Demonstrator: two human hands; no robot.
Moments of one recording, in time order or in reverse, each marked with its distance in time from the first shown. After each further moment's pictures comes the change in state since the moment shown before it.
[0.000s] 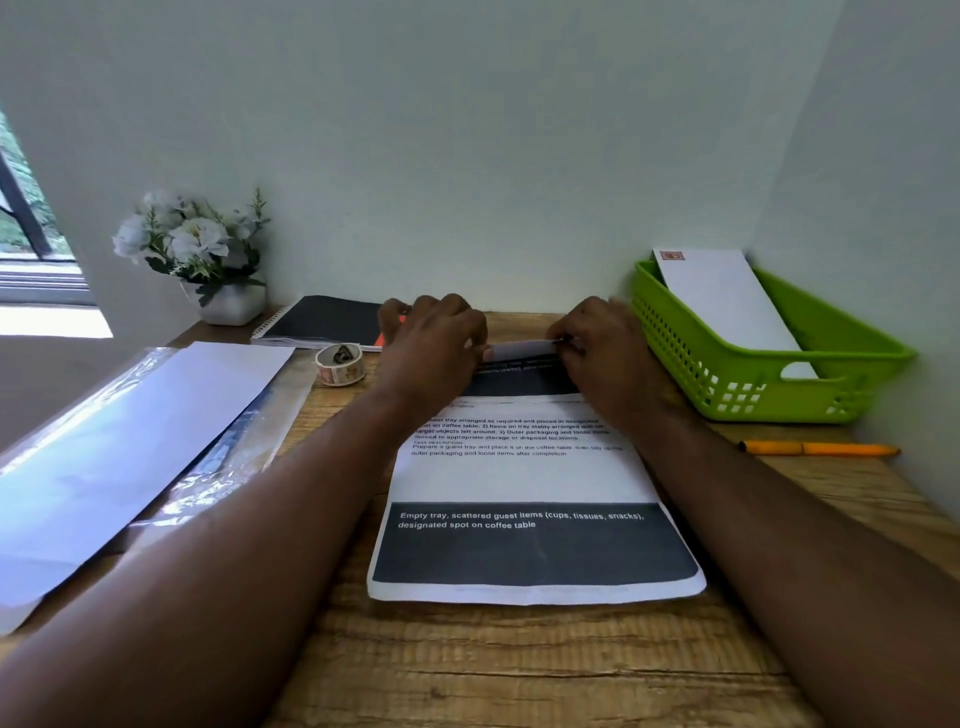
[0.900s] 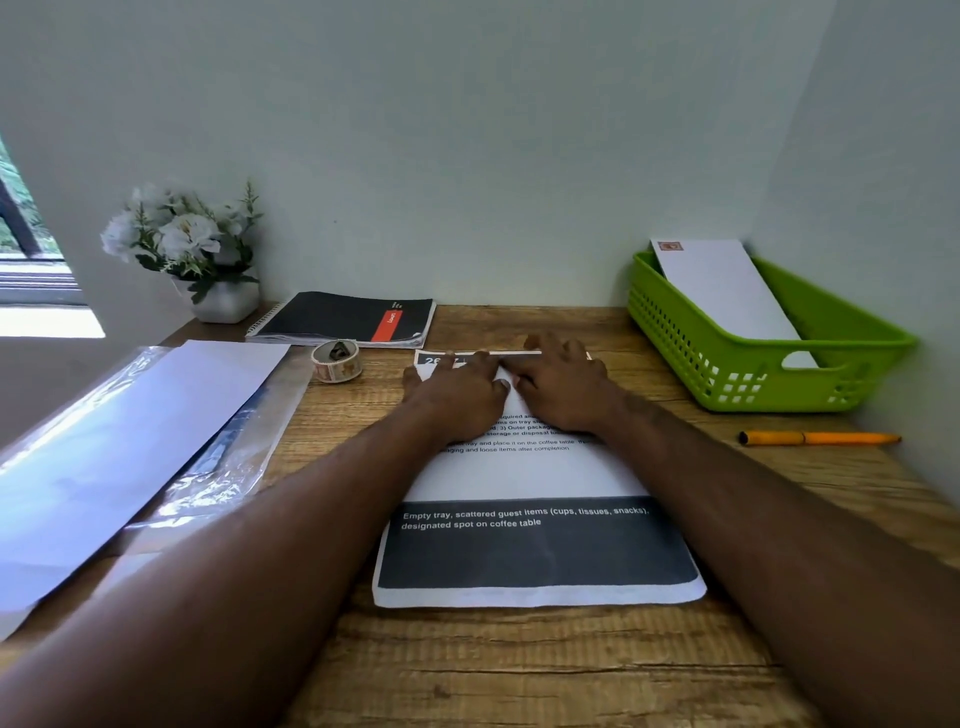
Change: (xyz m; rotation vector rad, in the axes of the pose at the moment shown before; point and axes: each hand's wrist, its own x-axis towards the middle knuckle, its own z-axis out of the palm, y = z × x) left_hand -0.005 0.023 0.031 -0.068 -0.670 -0.253; right_hand -0.007 -0.023 0.022 -0.160 -0.700 0.194
